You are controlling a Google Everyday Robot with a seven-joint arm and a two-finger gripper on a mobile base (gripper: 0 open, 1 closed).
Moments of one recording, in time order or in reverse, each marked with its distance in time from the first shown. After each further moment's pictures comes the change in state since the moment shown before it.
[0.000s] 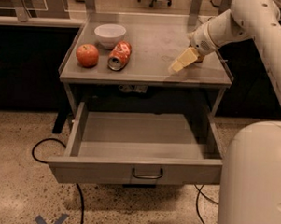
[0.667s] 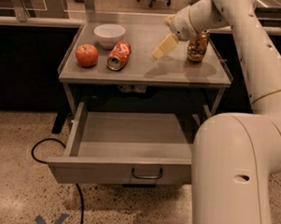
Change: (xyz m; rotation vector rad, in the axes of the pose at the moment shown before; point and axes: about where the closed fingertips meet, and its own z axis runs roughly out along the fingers) arm -0.083 0.009 0.021 -0.080 -0.153 -0.145
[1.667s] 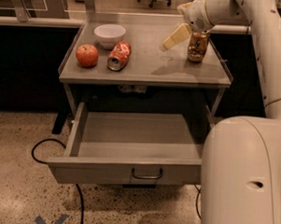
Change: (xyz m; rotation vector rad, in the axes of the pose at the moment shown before) arm -0.011 -0.023 -0.042 0.102 -0.048 0.005
